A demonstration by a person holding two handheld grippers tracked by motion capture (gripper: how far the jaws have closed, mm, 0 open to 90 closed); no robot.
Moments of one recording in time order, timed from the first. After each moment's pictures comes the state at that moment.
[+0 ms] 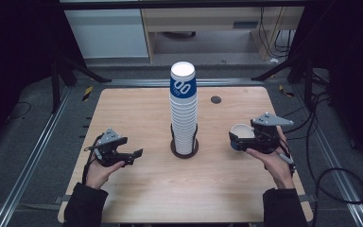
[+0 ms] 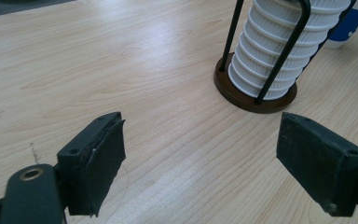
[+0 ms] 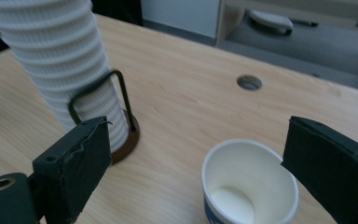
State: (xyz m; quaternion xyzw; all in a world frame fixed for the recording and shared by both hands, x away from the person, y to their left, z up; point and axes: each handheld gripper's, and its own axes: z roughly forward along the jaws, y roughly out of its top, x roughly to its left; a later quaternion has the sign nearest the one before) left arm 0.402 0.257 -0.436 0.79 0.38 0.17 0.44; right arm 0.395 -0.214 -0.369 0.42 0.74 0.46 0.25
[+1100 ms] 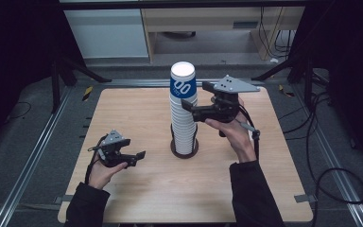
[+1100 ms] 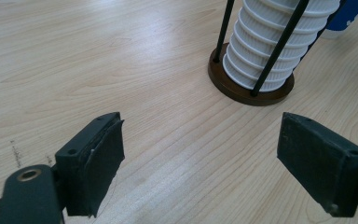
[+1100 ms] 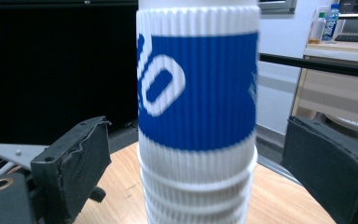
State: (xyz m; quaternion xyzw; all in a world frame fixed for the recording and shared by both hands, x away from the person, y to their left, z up) left arm 0.404 0.251 -0.443 0.80 0.38 0.16 0.44; right arm 0.427 -0.100 -0.276 0.28 0.70 0.62 0.23
